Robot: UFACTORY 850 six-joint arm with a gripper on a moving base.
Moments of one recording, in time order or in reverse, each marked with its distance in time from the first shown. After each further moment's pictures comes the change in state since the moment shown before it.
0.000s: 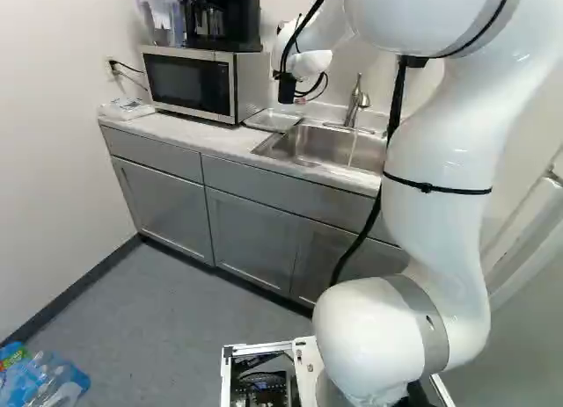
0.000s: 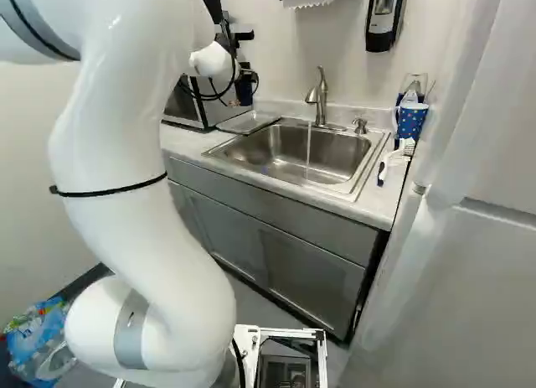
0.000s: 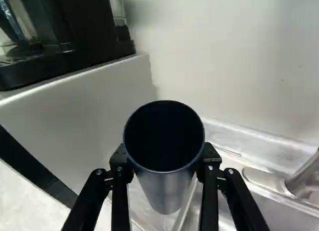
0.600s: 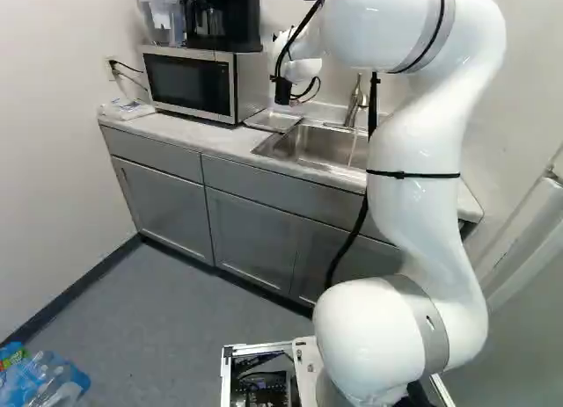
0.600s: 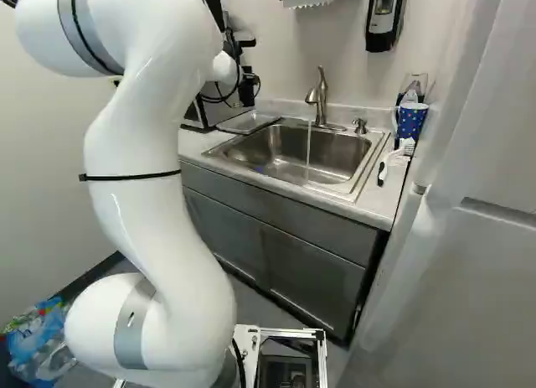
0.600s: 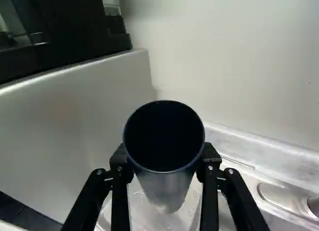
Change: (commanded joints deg) arm -0.3 -9.1 -8.9 0.0 0.0 0.0
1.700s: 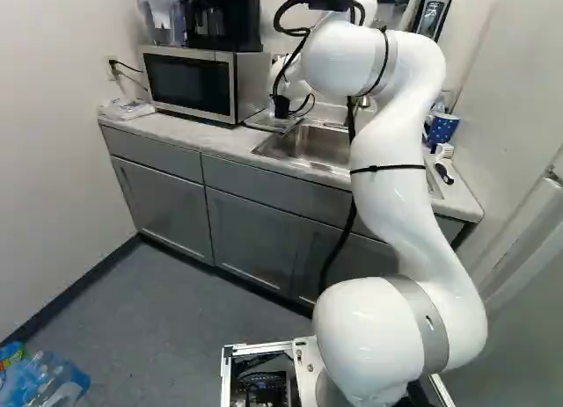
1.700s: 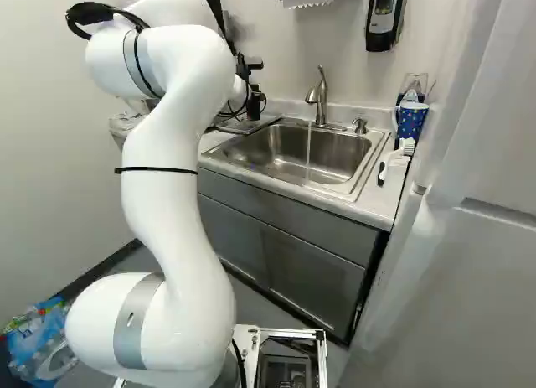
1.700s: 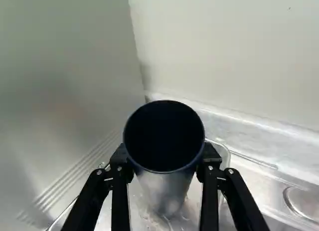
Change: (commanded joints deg) arm -0.8 -11.5 -8.0 0.0 0.0 0.0
